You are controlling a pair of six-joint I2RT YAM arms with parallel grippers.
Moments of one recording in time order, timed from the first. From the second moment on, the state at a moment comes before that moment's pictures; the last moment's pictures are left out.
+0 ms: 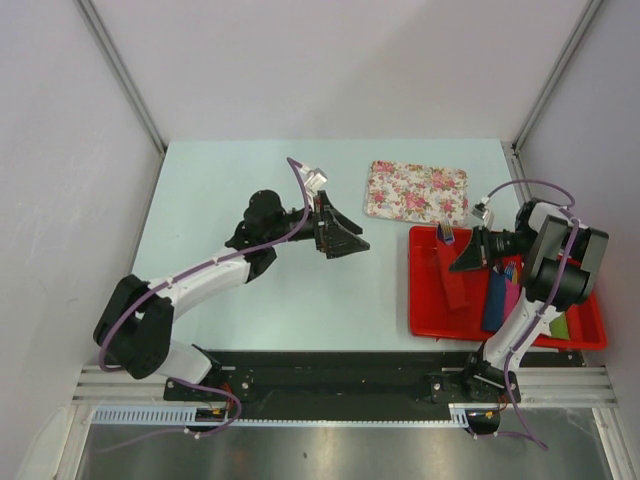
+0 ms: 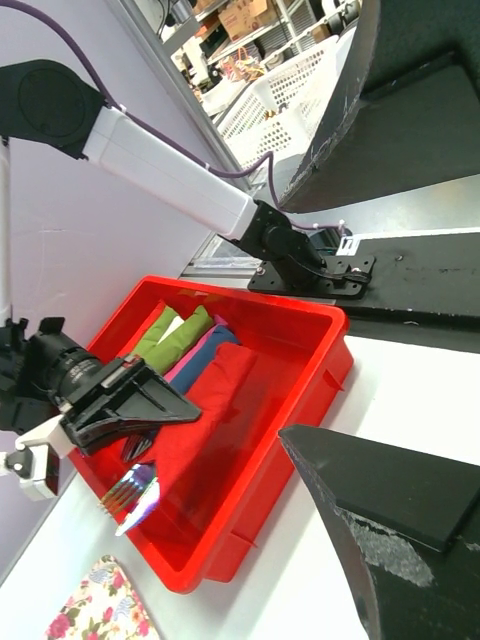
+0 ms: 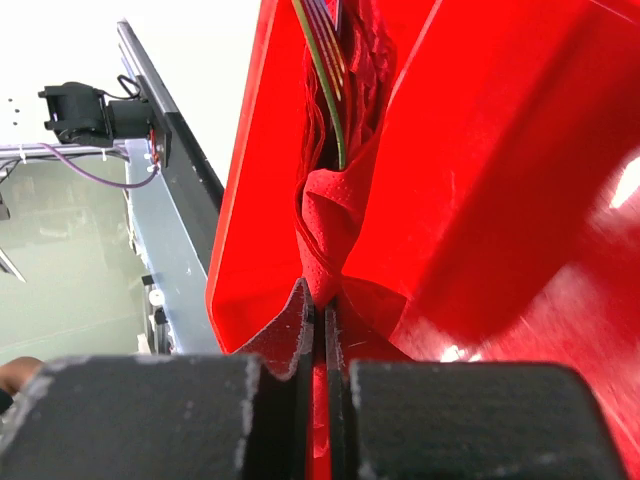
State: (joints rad) left arm -0.62 1.43 0.89 0.60 0.82 -0.67; right arm -0.40 1.92 1.24 -1.32 -1.01 -0.89
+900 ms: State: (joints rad) left arm -0.59 1.44 0.82 0.67 0.84 -0.70; right arm -0.58 2.02 1.23 -1.32 -0.89 -0.88
